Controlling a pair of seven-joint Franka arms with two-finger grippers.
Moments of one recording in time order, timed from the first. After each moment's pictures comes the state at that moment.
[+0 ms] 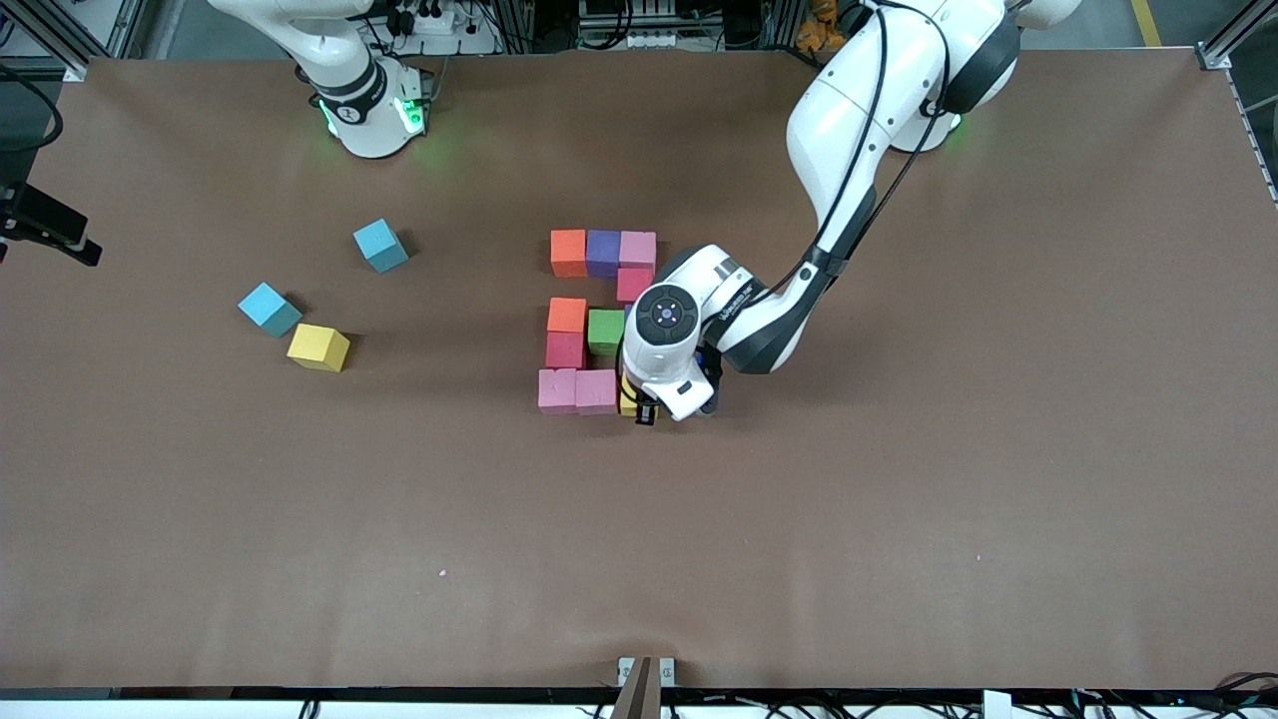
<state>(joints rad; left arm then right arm) -0.60 0.95 -0.19 -1.21 0.08 2.19 -2.22 -0.02 0.04 -0.05 -1.41 0.01 1.46 -0.04</state>
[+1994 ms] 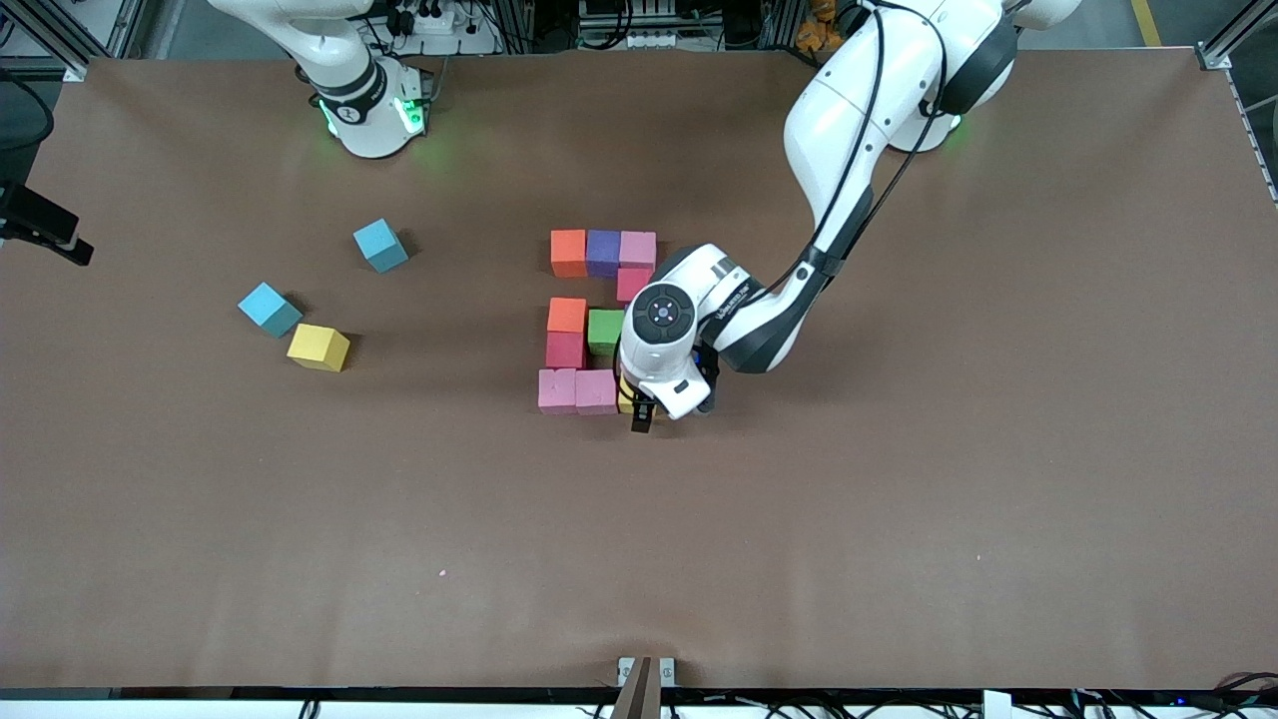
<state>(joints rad) -0.61 0.95 -0.19 -1.20 0.08 2.17 -2.22 -0.03 0.04 -0.06 -1.40 0.01 1.46 -0.04</state>
